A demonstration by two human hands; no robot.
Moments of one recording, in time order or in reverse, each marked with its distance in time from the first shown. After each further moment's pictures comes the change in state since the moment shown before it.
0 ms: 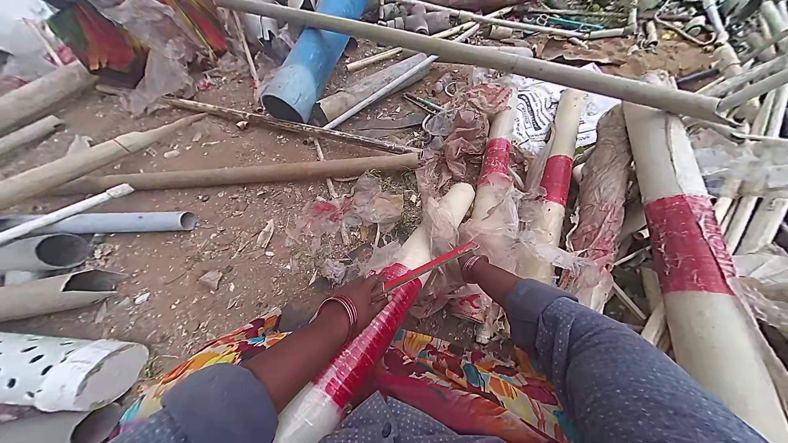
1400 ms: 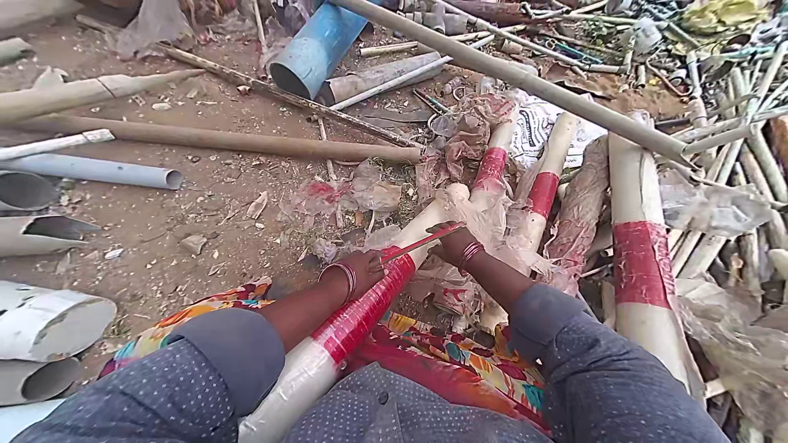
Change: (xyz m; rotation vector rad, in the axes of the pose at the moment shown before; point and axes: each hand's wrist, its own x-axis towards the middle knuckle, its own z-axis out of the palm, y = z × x) left_hand 0.007 -0.007 0.003 -0.153 0.029 0.085; right_hand -0.030 -0.035 -0.030 -0.504 0.118 -0.336
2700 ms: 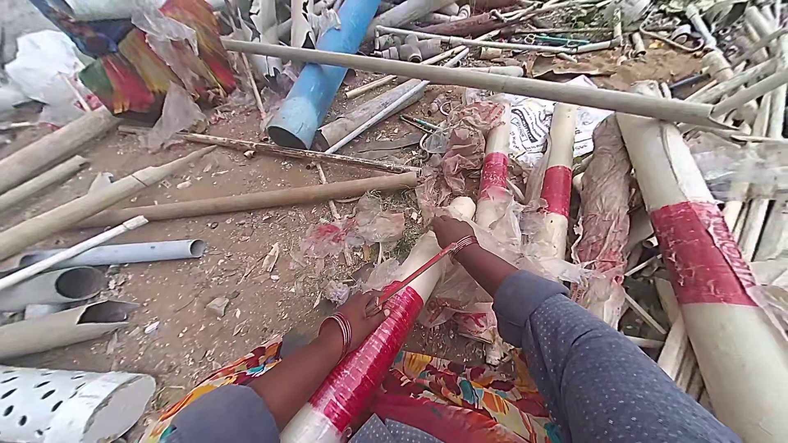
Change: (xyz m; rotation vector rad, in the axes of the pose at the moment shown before) left_hand 0.015 -0.012 -0.004 -0.083 0.052 -0.002; right_hand 0.079 0.029 -0.018 0.091 0.199 0.200
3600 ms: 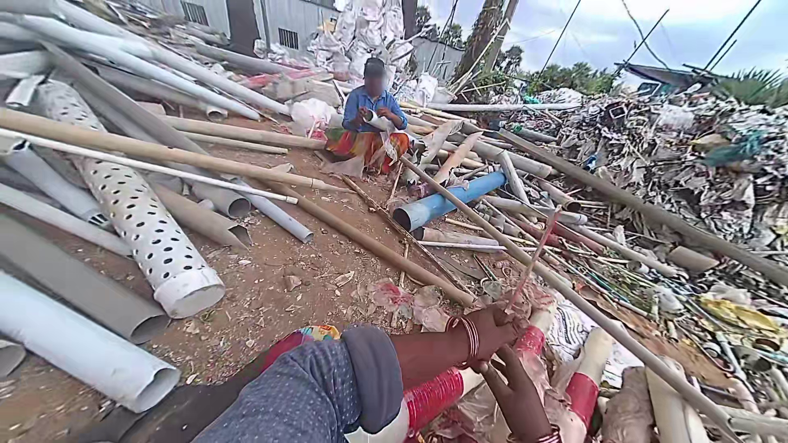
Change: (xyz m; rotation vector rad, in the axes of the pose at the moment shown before) left_hand -0.179 0.053 -0.067 -0.648 0.318 0.576; right_hand -0.265 -0.183 -0.065 0.527 0.386 -0.368
